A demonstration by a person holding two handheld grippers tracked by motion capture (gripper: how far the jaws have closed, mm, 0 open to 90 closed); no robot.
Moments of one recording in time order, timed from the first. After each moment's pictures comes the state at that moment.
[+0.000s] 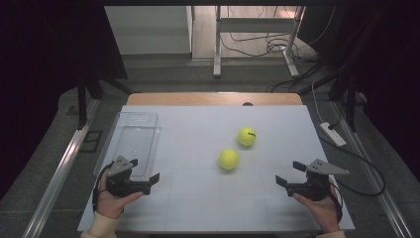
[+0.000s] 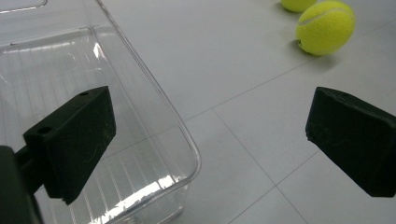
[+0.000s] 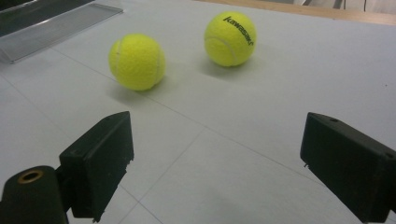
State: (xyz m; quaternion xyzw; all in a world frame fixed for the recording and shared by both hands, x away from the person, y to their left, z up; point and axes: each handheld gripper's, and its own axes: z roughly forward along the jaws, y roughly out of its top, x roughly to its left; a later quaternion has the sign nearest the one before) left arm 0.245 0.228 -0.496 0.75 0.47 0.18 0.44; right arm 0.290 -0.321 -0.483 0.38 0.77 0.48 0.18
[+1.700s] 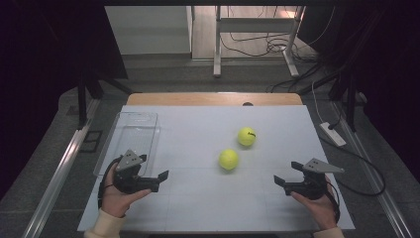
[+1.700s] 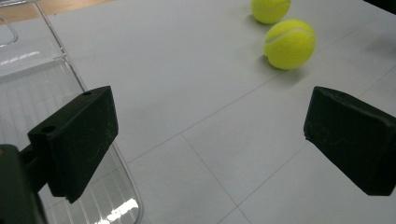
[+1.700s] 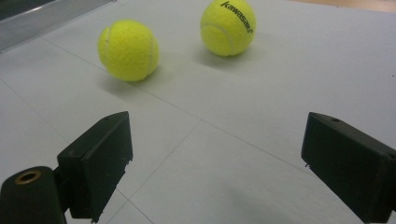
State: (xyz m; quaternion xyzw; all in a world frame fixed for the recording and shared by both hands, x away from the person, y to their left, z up) left arm 0.247 0.199 -0.461 0.76 0.44 0.17 0.44; right arm 0.296 -0.318 -0.492 0.38 0.78 0.46 0.18
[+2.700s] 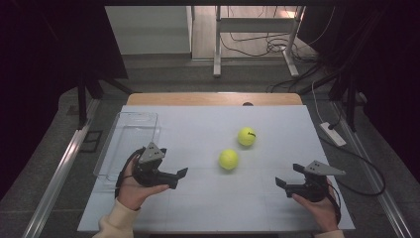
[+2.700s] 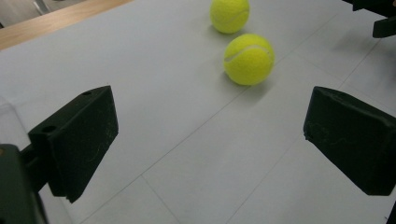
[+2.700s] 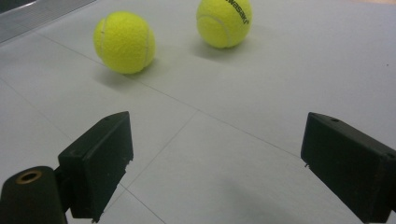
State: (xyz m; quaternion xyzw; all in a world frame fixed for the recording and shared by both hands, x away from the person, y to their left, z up) left arm 0.264 0.152 -0.439 0.80 0.39 0.16 0.43; right arm 0.292 -0.323 -0.496 0.39 0.78 0.46 0.18
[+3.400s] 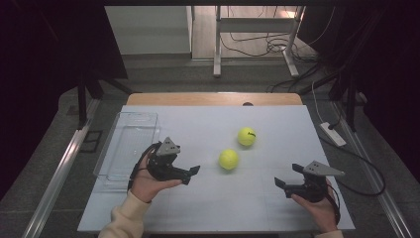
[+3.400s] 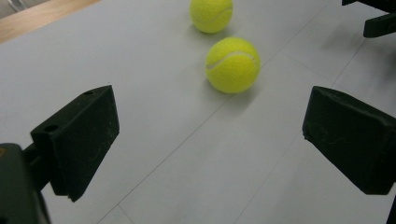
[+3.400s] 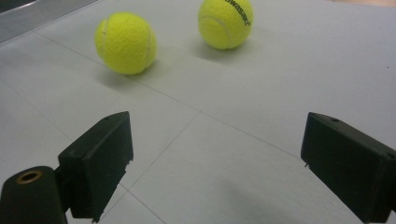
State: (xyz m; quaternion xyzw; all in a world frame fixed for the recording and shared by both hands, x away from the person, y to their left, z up) left arm 0.285 0.121 -0.437 0.82 0.36 0.14 0.42; right arm 0.291 -0.319 -0.496 0.39 0.78 0.46 0.18
